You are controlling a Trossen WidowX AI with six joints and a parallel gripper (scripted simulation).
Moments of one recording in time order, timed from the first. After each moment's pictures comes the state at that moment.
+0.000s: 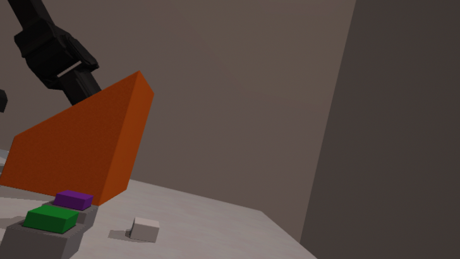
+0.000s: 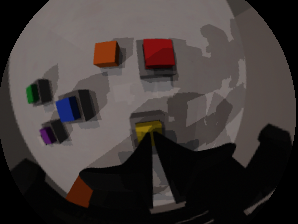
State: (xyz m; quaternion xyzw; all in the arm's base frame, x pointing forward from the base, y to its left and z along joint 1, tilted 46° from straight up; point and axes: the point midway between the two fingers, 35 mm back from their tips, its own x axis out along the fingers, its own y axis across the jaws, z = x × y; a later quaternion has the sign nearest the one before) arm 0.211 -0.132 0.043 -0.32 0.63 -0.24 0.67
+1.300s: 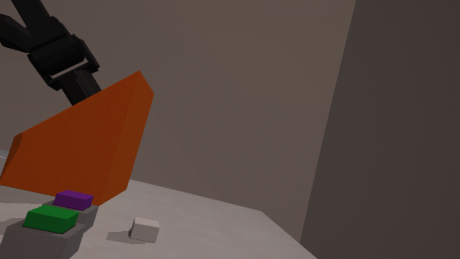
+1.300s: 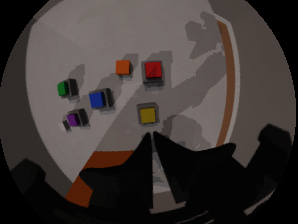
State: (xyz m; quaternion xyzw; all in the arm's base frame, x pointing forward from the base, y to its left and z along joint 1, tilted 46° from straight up) arm 0.201 -0.071 0.096 -0.32 0.63 -0.23 0.67
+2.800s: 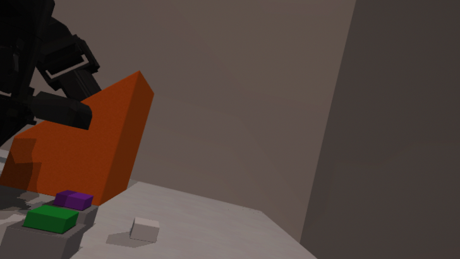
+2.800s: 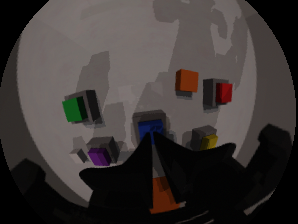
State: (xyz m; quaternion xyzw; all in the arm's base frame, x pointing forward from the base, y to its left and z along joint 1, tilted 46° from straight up) arm 0.252 -0.040 -0.039 -0.31 0.63 -0.23 0.67
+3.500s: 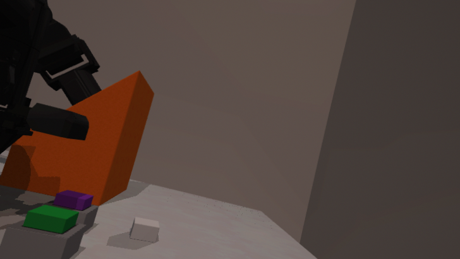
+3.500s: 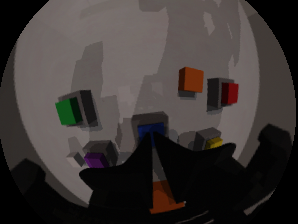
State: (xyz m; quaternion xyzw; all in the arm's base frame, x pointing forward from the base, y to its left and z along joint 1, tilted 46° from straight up) arm 0.252 -0.050 -0.047 -0.31 0.63 -0.23 0.67
